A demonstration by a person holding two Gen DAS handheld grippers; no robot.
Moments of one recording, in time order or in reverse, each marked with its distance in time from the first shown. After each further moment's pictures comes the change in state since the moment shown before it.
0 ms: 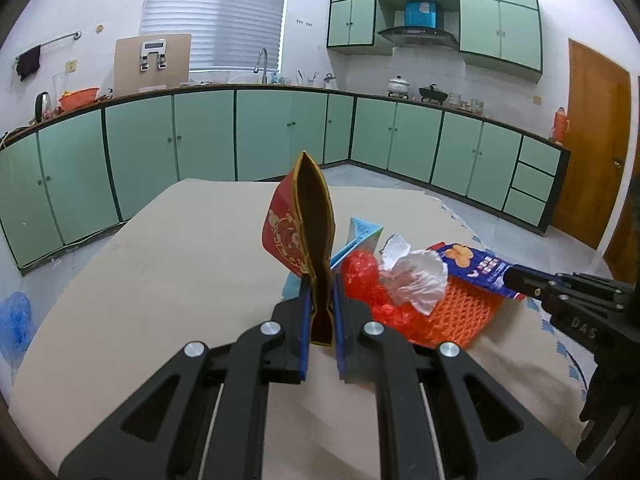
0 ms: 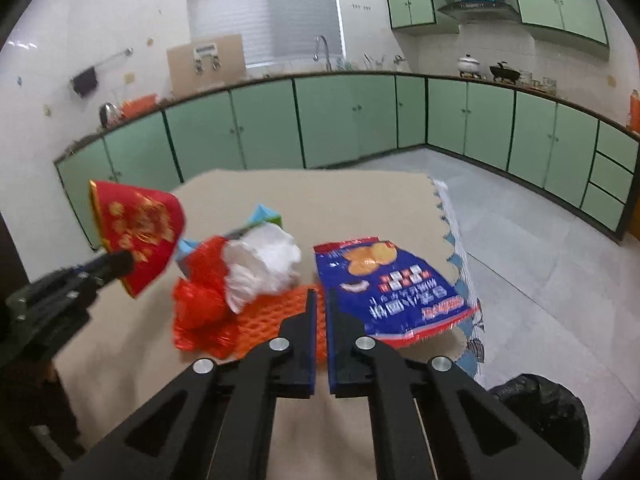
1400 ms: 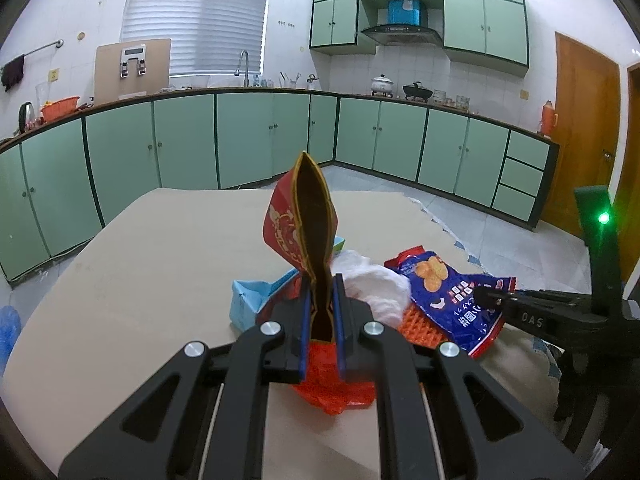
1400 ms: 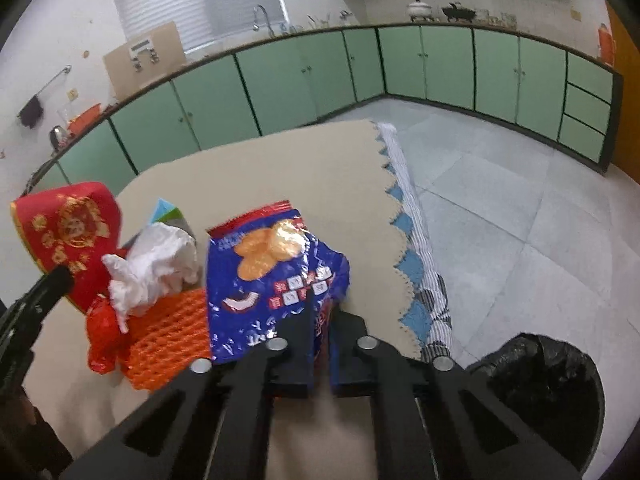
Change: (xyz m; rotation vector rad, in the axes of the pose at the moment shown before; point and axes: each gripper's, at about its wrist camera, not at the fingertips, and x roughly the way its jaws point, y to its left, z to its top) left arm 0.028 -0.037 0.009 0.035 0.000 -0.036; right arm 0.055 -0.061 0.004 0.180 0.141 -0.081
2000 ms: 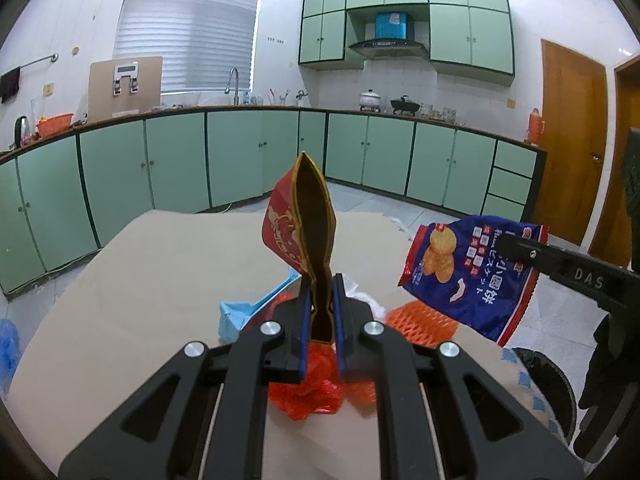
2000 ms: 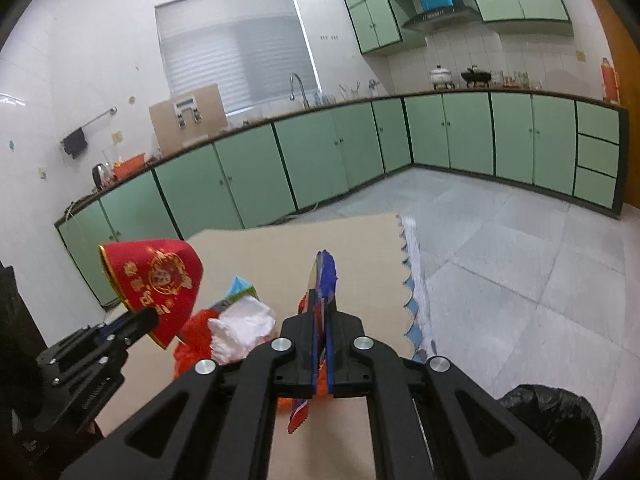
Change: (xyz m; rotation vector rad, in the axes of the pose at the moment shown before) left arm -0.027 -0.015 0.017 0.023 -0.066 -0.035; right arm -0.094 0.005 0.021 -0.034 -0.264 0.114
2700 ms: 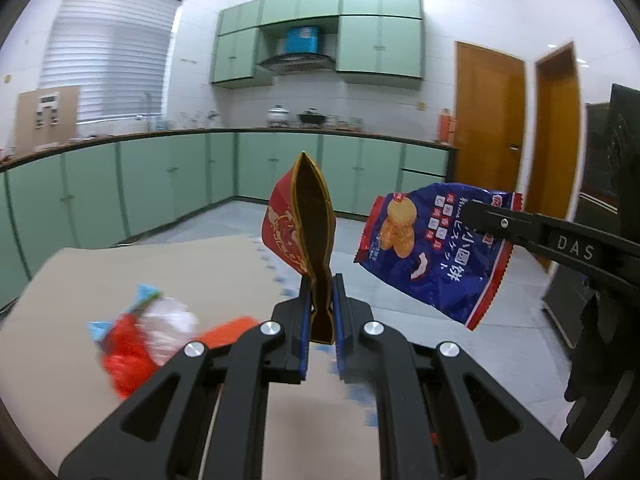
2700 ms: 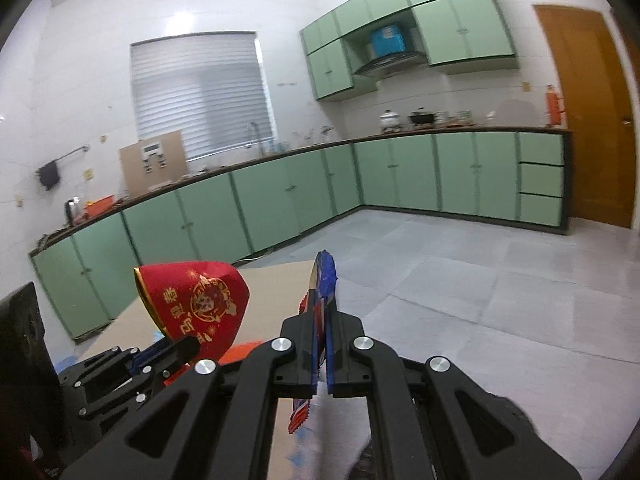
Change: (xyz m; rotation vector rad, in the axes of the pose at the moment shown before) left arm -0.041 -0.130 -0.005 0.110 -0.045 -0.322; right arm -0.138 -0.052 0.001 0.031 -0.153 -0.191
